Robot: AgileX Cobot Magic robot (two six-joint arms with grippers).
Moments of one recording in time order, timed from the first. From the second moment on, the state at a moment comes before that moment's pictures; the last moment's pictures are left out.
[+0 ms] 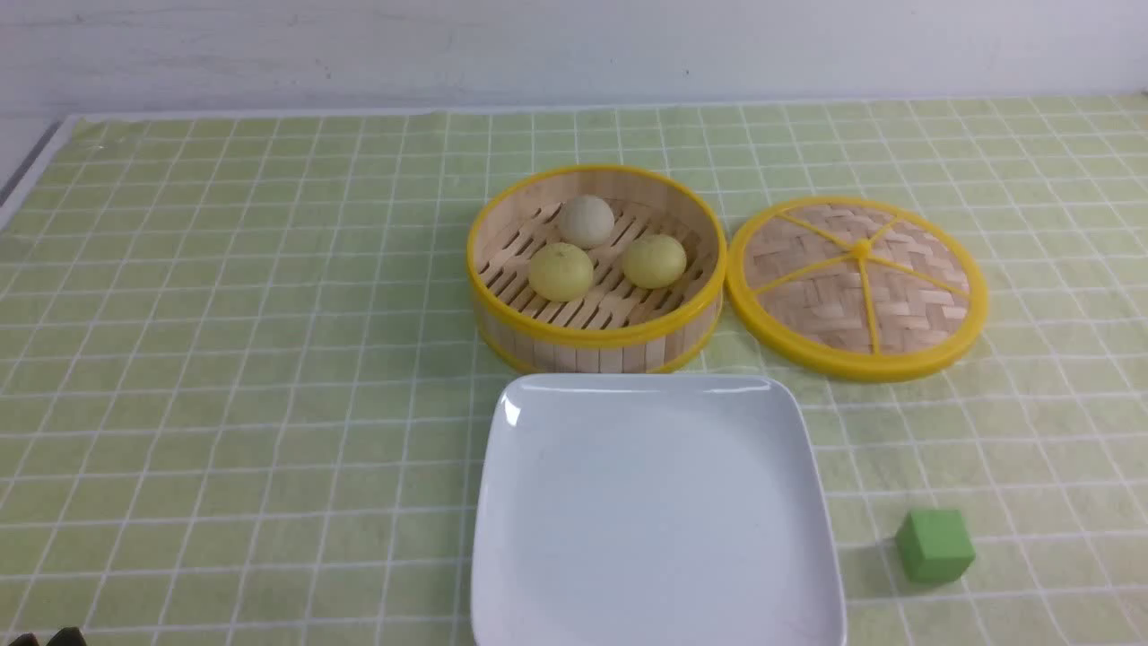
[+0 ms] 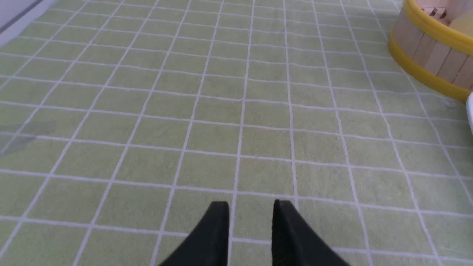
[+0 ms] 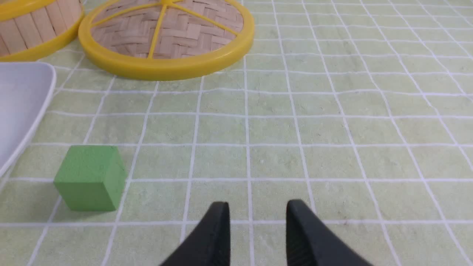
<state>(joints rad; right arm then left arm) -0.01 -0.01 0.02 0.02 0.40 0.00 -0.02 -0.01 0.02 0.07 0.37 -0.15</state>
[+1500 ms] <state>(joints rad) -0.01 -0.01 0.02 0.02 0.40 0.00 -0.02 -0.01 0.02 0.07 0.37 -0.16</state>
